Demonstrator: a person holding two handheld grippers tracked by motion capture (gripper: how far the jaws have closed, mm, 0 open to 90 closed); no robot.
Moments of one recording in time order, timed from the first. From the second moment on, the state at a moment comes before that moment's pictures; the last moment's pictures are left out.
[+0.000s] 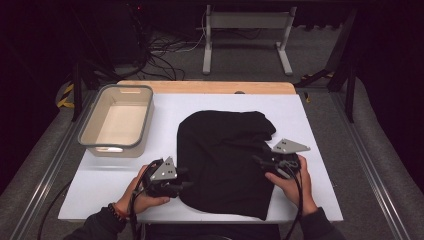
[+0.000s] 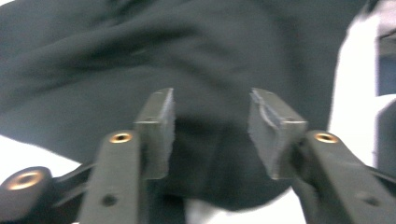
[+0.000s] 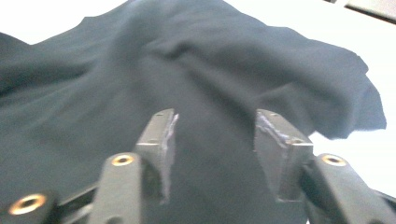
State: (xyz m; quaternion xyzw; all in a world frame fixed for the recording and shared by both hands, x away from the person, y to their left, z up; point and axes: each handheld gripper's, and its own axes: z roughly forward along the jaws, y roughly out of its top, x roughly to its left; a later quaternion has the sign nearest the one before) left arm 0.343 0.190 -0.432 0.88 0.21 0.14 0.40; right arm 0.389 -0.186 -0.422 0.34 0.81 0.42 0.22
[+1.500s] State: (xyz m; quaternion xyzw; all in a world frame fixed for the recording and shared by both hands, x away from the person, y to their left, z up) left arm 0.322 0.206 -0.446 0.92 0.19 0.10 0.34; right arm 0.387 -0.214 -0.421 0.38 0.83 0.36 0.20
